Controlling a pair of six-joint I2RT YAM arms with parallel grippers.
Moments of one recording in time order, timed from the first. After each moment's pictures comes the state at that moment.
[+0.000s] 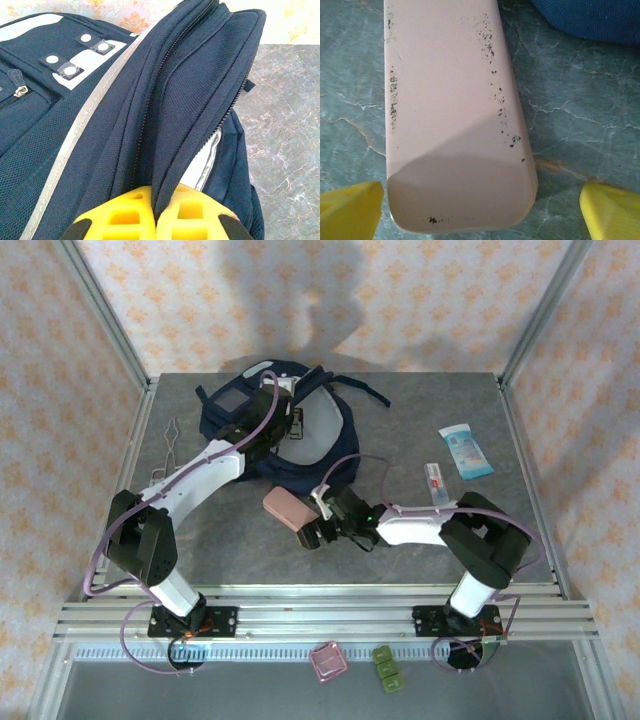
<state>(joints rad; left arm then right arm) -0.46 1.63 1.33 -0.30 -0.19 -0.36 0.91 1.67 0.78 0.04 -0.08 0.28</state>
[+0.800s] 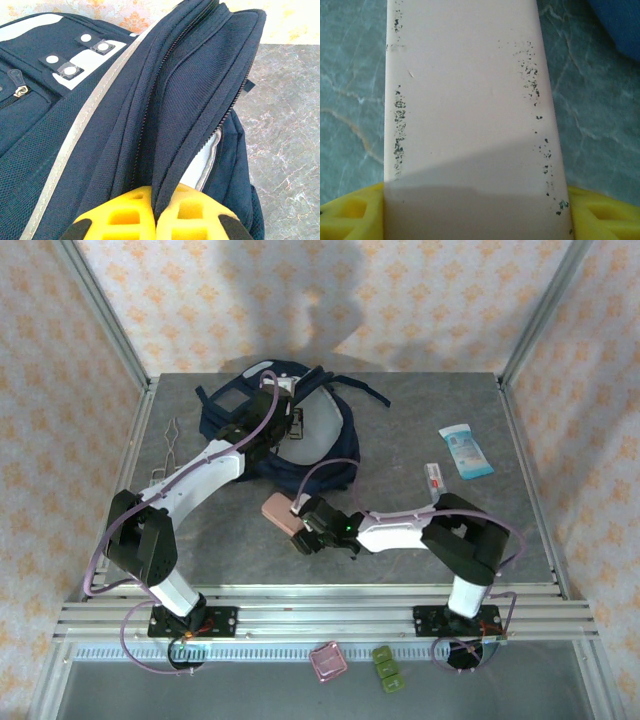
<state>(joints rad) -0.46 1.63 1.33 -0.30 -0.18 -0.36 1.04 1.75 0.85 -0.02 0.11 0.21</state>
